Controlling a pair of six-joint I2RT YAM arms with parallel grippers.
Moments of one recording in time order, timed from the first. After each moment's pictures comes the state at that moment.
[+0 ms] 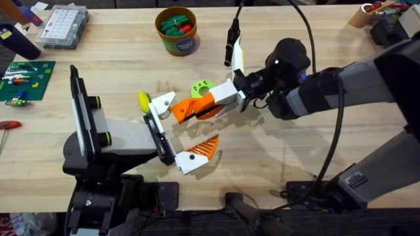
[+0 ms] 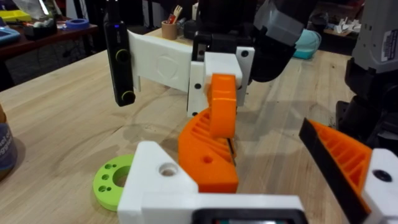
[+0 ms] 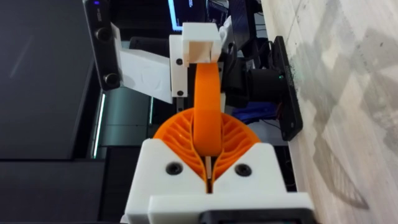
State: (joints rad) left arm -0.05 0.00 0.00 -0.09 1.06 0.02; right arm 0.52 1.86 0.63 1.33 -1.47 1.63
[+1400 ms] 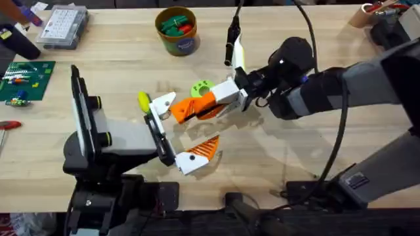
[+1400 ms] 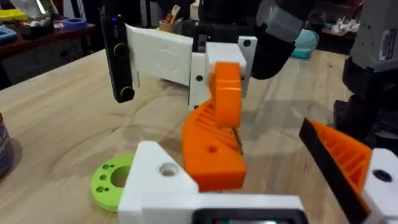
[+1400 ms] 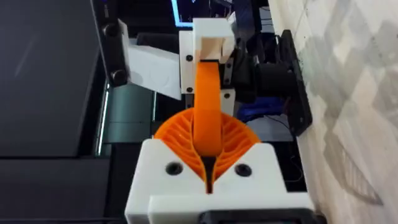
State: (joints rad) left arm -0.05 0.00 0.01 -0.10 1.06 0.02; right arm 0.51 1.84 0.63 1.39 -1.48 1.73
